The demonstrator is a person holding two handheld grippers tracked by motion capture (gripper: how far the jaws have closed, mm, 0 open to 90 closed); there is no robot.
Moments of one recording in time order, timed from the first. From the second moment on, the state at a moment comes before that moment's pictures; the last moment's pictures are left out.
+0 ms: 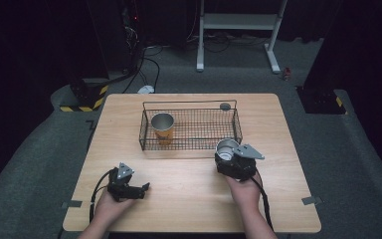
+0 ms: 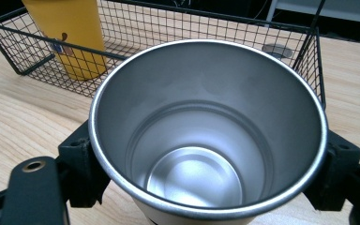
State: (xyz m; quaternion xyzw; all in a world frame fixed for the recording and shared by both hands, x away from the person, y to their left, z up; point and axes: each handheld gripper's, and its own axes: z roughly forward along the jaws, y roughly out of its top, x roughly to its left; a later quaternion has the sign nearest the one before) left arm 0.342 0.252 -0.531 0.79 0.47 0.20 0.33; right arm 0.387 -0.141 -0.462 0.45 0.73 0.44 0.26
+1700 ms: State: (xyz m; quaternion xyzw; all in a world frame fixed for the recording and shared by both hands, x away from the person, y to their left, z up) left arm 0.342 0.253 -0.531 0.80 0.46 0.20 0.33; right arm 0.414 -0.118 -0.424 0.44 0.73 0.44 0.27
